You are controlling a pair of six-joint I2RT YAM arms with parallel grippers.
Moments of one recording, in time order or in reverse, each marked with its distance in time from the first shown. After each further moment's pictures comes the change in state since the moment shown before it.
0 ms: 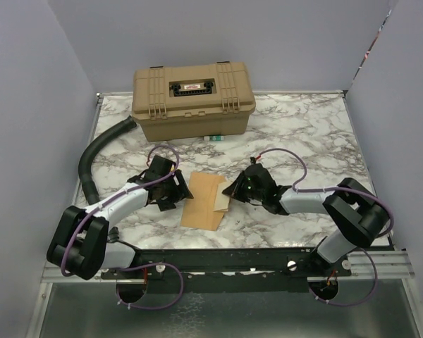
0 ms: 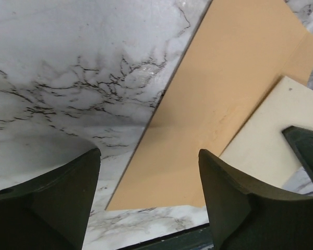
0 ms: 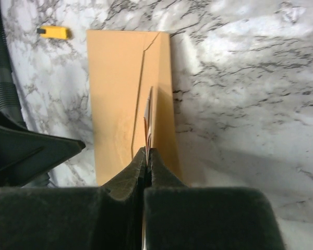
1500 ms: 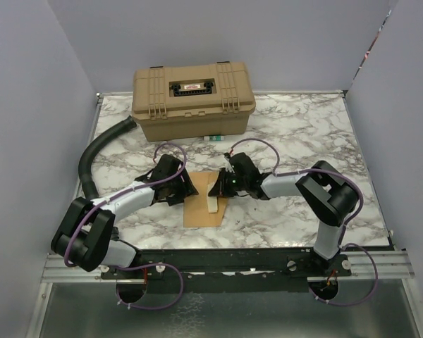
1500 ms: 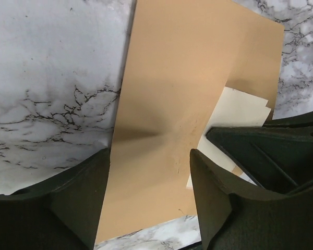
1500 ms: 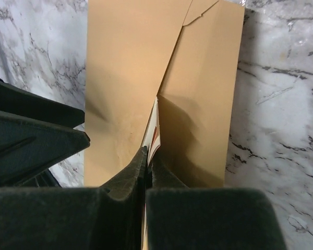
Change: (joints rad) left arm -0.071 0.071 0.010 0.146 -0.047 -0.053; right arm -0.008 0.280 0.240 -0.031 -0.298 -0.271
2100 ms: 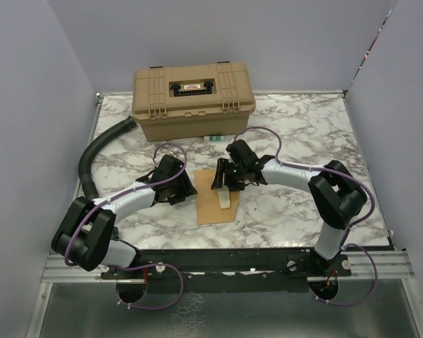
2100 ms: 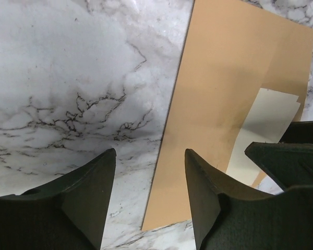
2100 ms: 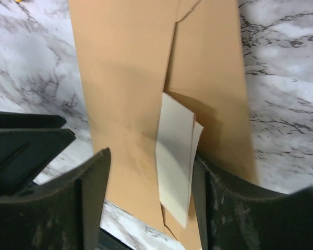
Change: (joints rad) left arm -0.006 0.002 -0.016 0.037 -0.046 -0.018; right arm -0.030 -0.056 0.228 -0.528 0.129 -0.018
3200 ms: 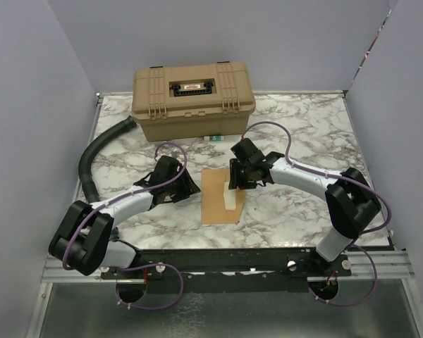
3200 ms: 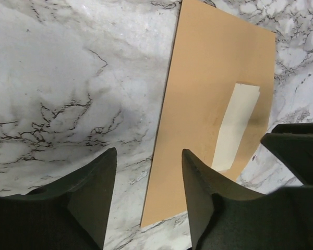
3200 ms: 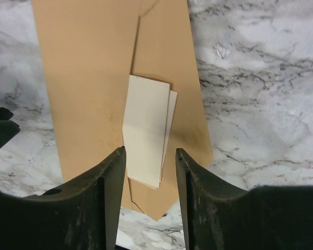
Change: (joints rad) left arm 0.002 -0.039 -0.047 0.130 0.081 0.024; right arm 0.000 -0.119 0.049 -0.280 0.227 -0.115
